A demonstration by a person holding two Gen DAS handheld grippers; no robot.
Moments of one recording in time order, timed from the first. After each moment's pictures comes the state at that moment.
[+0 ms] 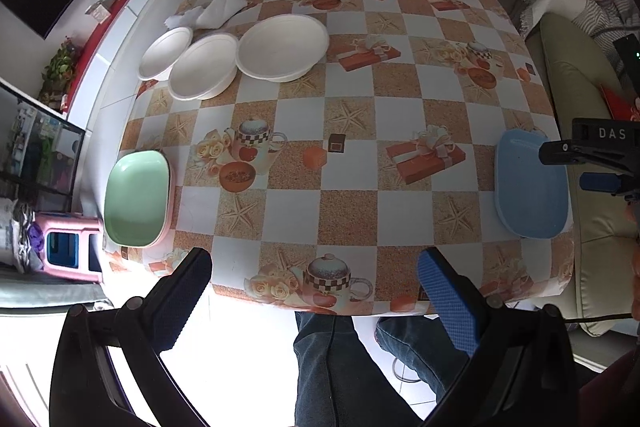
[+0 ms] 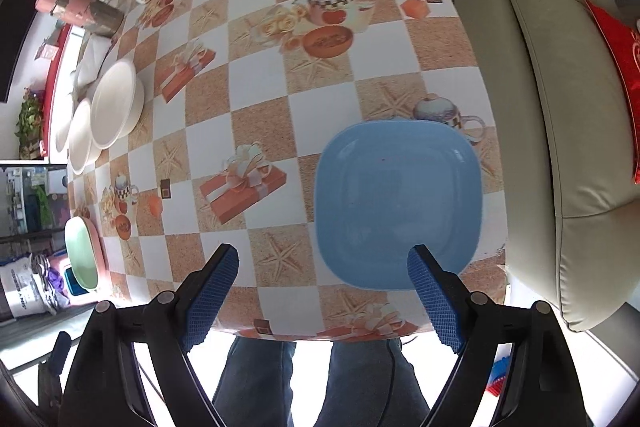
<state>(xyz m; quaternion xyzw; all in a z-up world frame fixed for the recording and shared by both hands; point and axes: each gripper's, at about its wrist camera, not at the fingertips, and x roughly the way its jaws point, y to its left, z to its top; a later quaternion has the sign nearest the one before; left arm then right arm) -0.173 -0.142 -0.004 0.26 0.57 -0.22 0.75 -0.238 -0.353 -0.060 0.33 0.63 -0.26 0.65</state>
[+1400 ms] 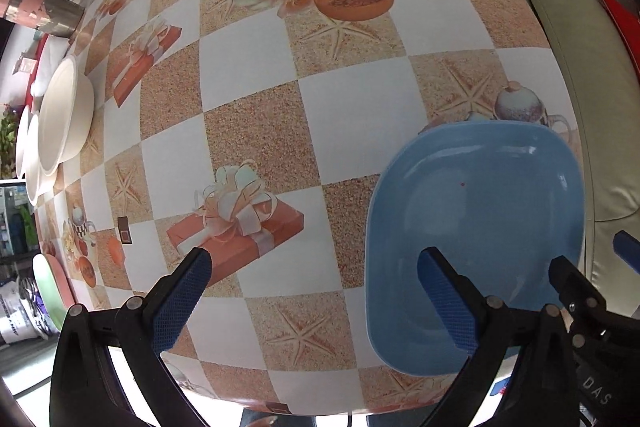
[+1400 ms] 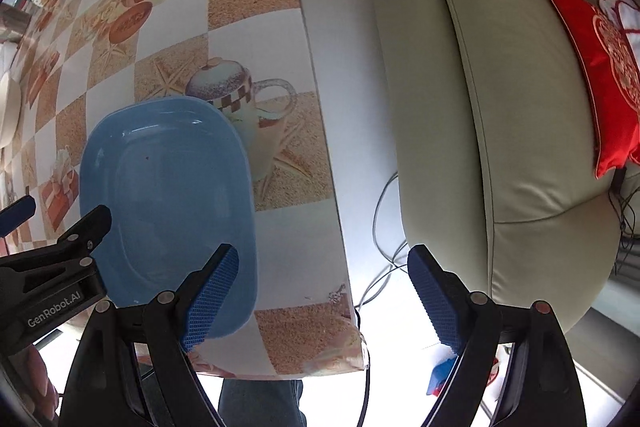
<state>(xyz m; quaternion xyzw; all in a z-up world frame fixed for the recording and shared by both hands) -0.198 -0.355 -0.152 0.37 0.62 -0.25 0.65 -0.319 -0.431 -0.142 0.25 0.68 -0.33 0.61</state>
